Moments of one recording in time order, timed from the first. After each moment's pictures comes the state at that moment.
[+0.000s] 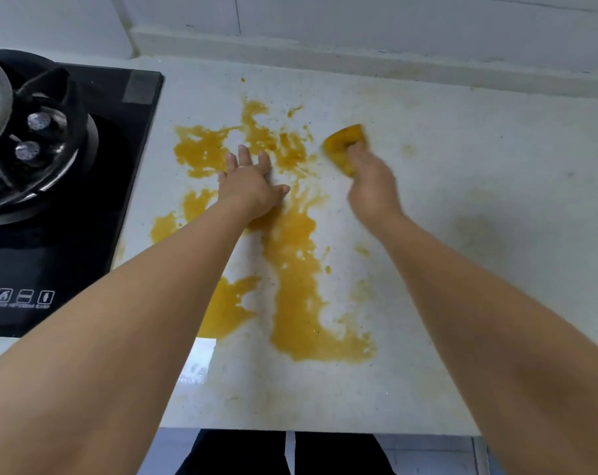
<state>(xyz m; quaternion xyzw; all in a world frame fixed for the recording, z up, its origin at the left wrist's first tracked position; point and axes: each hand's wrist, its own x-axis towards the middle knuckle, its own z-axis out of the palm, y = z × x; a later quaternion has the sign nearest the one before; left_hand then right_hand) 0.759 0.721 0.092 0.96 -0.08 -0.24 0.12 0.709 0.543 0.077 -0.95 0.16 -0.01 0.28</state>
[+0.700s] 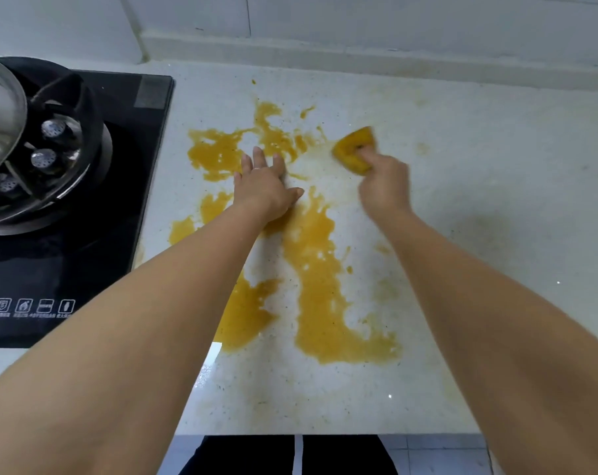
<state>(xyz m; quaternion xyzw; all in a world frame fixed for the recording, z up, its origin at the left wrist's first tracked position) 0.763 0.728 0.088 0.96 -0.10 -0.24 0.13 0.716 0.561 0.079 -0.93 0.23 -0.04 0.30</state>
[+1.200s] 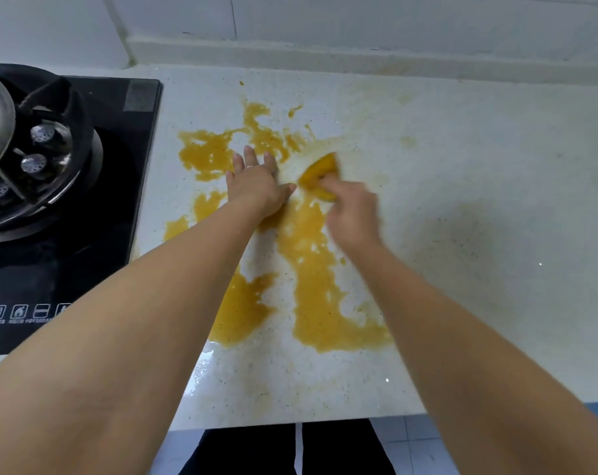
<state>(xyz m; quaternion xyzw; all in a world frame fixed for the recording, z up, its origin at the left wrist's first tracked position) 0.762 0.728 0.088 0.96 -0.11 -0.23 0.12 0.669 0.608 0.078 -0.94 0.18 -0.07 0.29</state>
